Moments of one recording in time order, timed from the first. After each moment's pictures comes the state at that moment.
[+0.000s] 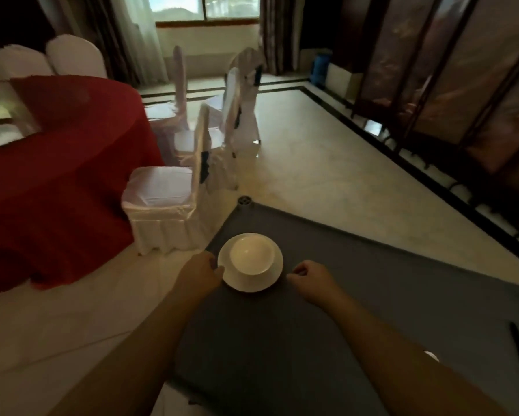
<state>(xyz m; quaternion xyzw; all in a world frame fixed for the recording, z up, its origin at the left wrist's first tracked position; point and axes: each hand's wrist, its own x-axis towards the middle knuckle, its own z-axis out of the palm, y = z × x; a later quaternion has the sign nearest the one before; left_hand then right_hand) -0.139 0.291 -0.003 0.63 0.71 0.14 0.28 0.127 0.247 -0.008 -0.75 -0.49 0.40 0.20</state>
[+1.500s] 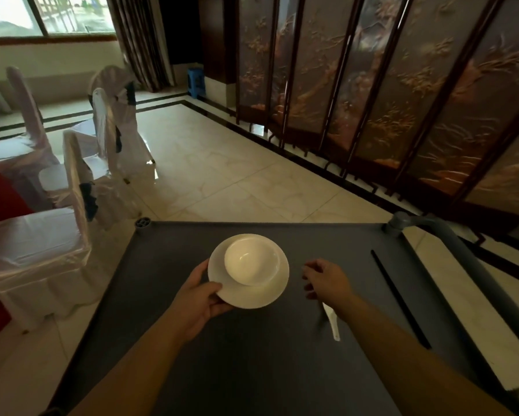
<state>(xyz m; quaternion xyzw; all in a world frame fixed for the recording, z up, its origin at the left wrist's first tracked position) -0.008 0.220 0.017 0.38 0.41 0.23 0.80 0.249 0.093 0.036 -0.80 -0.24 0.34 0.43</state>
